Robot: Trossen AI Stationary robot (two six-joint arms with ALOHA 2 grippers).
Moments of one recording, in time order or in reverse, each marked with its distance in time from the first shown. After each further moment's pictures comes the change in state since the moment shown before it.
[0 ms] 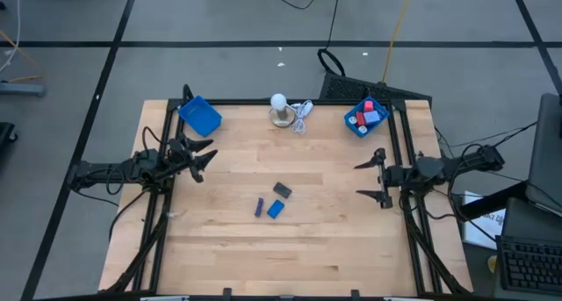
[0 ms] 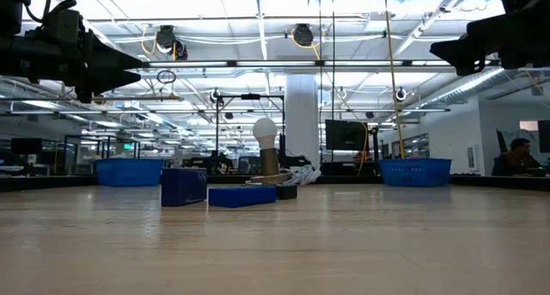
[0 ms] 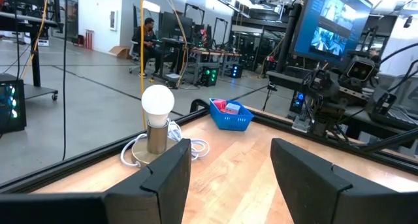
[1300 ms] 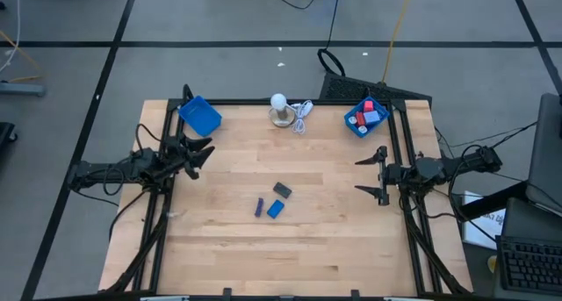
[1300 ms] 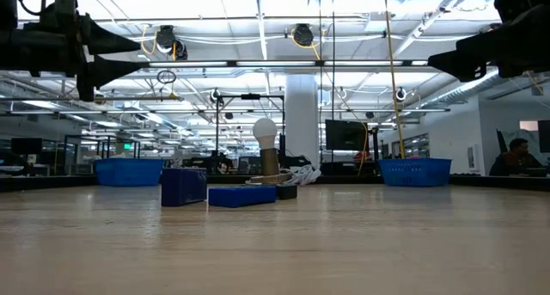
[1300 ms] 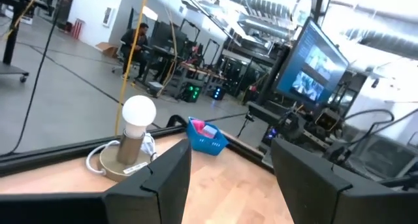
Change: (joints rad) left arm 0.000 0.000 0.000 0.104 0.014 -0.180; right arm -0.001 -0.037 0.000 -0.084 0.097 0.000
